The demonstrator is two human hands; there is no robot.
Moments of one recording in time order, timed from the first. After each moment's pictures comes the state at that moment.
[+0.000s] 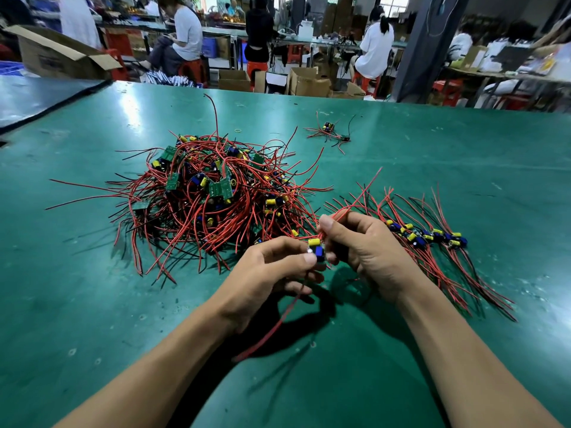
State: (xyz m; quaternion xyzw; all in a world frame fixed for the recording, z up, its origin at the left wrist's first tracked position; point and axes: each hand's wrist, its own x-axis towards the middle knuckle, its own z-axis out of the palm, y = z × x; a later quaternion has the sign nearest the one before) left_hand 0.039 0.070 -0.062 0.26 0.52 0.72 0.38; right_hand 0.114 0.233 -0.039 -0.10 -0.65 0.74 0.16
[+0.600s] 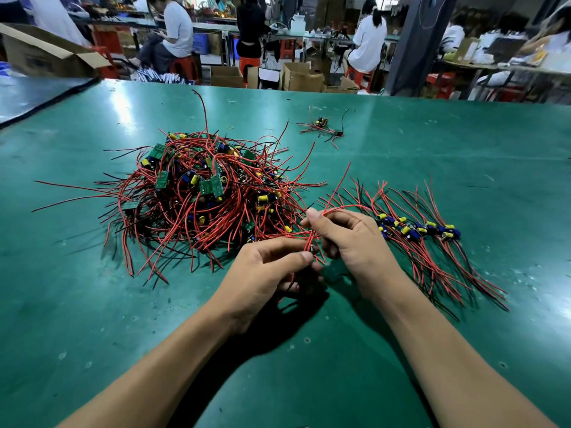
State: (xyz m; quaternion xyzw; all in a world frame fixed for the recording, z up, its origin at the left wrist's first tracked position) left_hand 0.045 0.079 -0.067 0.23 0.54 0.73 0.36; right_hand 0.108 0.222 -0.043 -0.15 -0.70 0.66 0.24
